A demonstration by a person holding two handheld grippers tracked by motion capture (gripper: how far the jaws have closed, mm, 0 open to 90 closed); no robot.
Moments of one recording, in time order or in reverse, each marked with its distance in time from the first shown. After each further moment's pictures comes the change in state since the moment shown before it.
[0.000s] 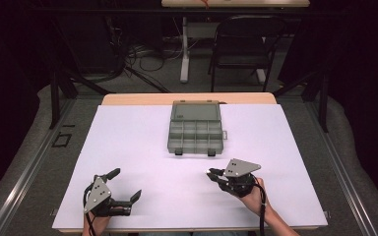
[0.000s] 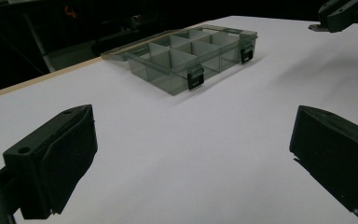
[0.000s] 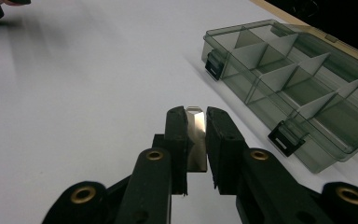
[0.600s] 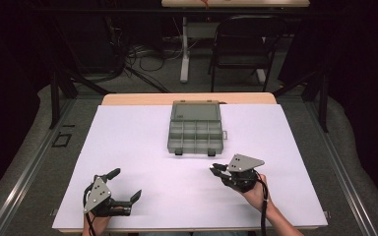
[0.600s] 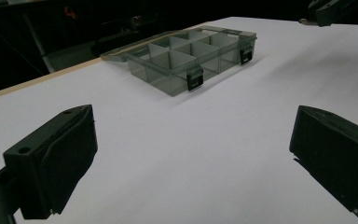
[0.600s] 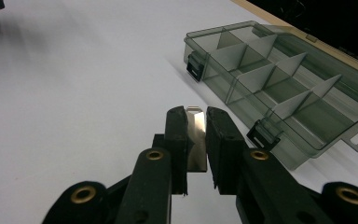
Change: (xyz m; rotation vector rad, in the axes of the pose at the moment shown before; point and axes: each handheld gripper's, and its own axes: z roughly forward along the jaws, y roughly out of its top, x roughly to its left) left arm 0.000 0.000 0.000 -0.003 -0.002 0.000; right arm -0.014 0.001 -0.002 -0.009 -0.034 0.013
